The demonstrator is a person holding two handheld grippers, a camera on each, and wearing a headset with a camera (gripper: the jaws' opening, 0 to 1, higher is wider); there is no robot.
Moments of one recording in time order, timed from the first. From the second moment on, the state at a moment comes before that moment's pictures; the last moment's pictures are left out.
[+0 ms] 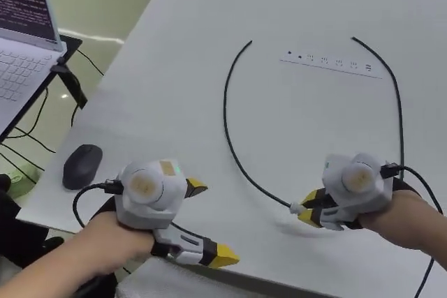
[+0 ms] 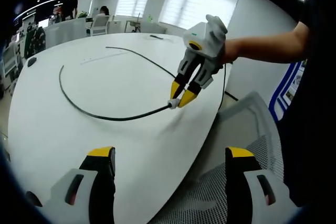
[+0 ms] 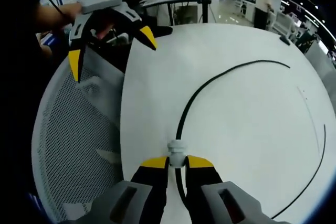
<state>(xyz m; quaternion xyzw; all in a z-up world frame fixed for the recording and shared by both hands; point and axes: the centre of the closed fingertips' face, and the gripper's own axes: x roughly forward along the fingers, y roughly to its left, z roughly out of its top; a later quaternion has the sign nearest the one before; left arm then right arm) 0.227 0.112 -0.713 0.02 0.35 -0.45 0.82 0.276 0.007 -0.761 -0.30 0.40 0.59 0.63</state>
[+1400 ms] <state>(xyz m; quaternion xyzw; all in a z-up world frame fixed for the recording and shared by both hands) 0.254 0.010 -0.678 0.03 0.27 -0.56 0.78 0.240 0.008 -0.675 -0.35 0.31 0.66 0.59</state>
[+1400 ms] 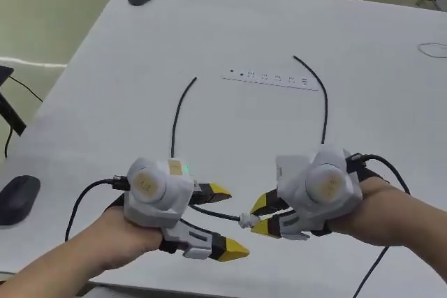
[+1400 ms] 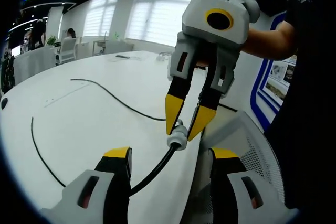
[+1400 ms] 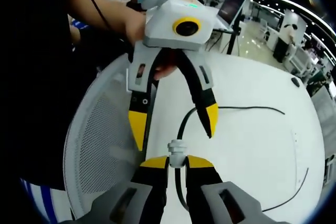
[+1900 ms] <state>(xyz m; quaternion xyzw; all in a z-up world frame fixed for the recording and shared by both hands) 0.251 0.003 -0.676 0.01 0.27 -0.58 0.77 0.237 0.007 -0.677 -0.35 0.32 0.66 0.58</state>
